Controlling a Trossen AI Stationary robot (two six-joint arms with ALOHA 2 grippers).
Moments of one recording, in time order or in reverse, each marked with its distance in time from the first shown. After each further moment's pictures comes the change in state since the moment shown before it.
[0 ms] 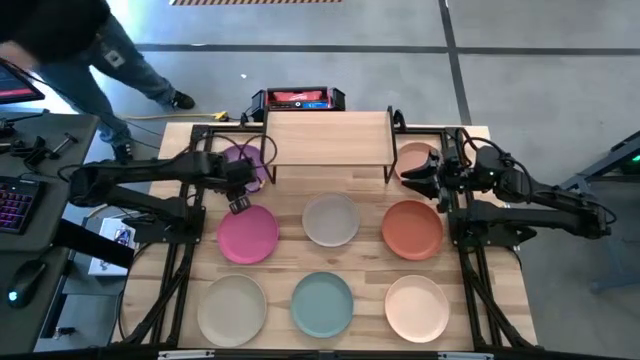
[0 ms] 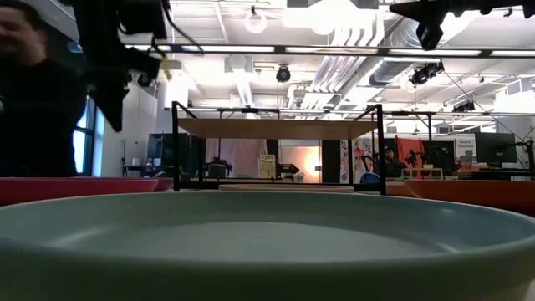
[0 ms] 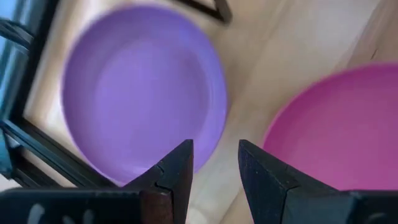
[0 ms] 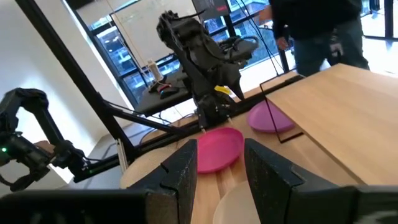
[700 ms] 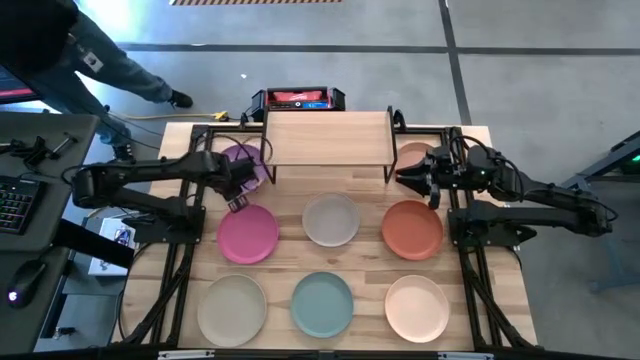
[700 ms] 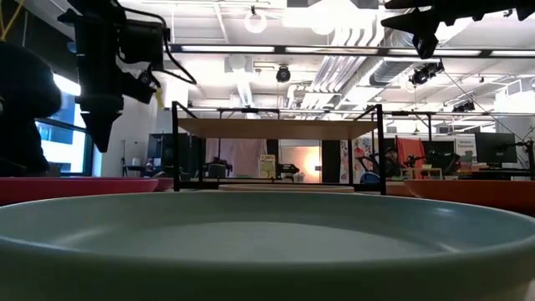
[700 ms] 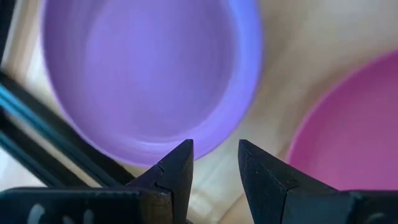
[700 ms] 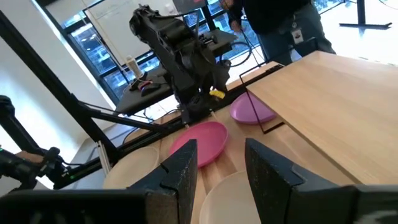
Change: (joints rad) left arm 0.108 0.023 -0.089 0.025 0.002 -0.055; right arm 0.000 0.054 0.000 0.001 0.067 0.024
